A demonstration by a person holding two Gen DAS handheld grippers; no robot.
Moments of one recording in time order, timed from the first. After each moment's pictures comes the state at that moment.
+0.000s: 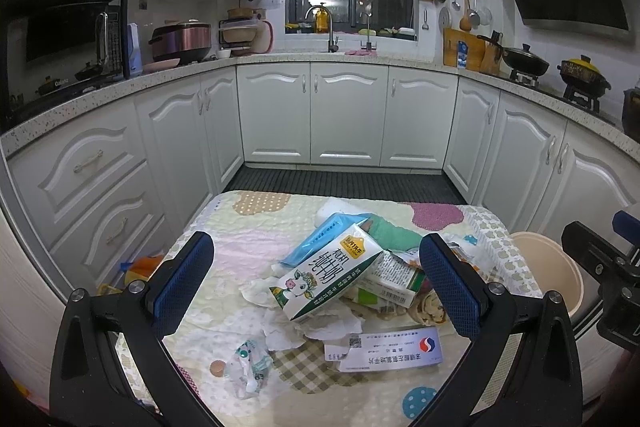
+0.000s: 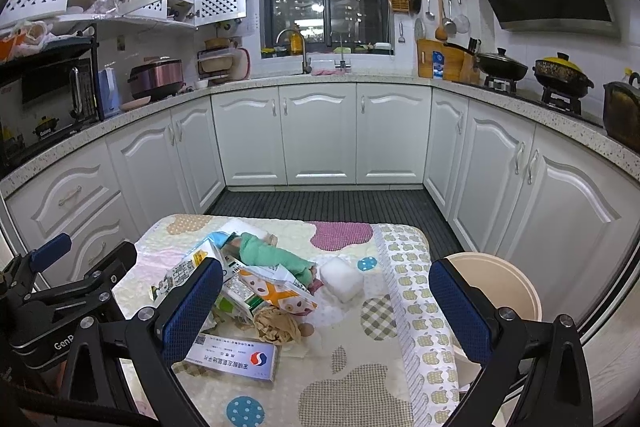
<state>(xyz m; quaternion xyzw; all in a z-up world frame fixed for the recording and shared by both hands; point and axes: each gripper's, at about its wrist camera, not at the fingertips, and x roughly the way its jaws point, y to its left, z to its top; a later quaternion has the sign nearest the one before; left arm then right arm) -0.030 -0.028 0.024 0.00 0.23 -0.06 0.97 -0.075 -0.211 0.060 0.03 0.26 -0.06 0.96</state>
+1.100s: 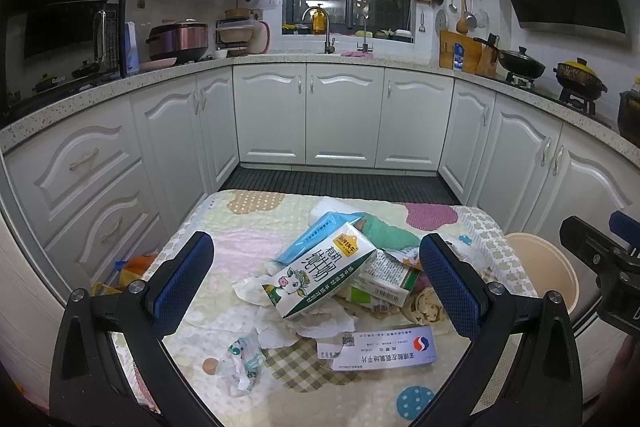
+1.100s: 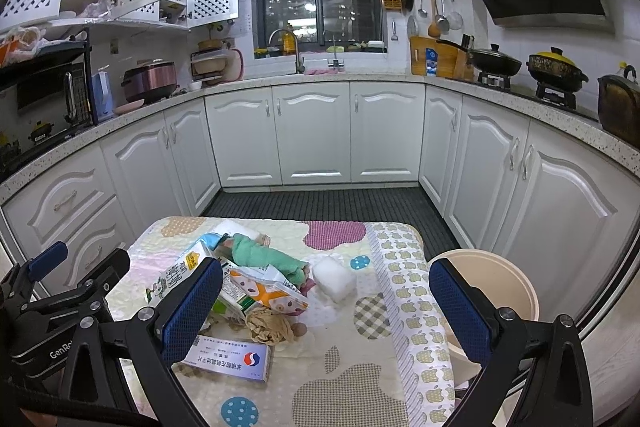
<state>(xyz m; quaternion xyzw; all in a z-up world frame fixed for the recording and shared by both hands) -0.035 -0.032 0.021 0.00 0.23 -0.06 0.97 -0.079 -0.220 0.061 0.04 0.26 -0.07 0.96</state>
